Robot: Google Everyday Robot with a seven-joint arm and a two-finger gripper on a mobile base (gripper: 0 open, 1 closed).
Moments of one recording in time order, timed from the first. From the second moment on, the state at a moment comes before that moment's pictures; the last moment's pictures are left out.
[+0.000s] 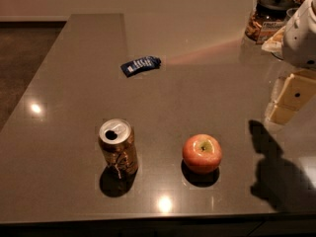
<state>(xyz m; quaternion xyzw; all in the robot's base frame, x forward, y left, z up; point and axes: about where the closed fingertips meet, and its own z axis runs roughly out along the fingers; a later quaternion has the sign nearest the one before) 0.438 -0.217 0.976 -0.60 0.78 -0.03 0.16</state>
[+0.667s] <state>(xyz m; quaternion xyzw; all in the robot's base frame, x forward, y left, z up) 0.436 -0.189 0.982 -0.62 0.76 0.00 0.19</state>
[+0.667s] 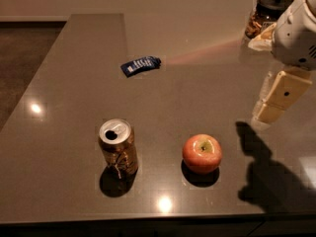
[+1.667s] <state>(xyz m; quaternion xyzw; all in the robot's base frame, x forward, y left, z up) 0.394 -0.017 0.961 -0.69 0.65 0.18 0.26</state>
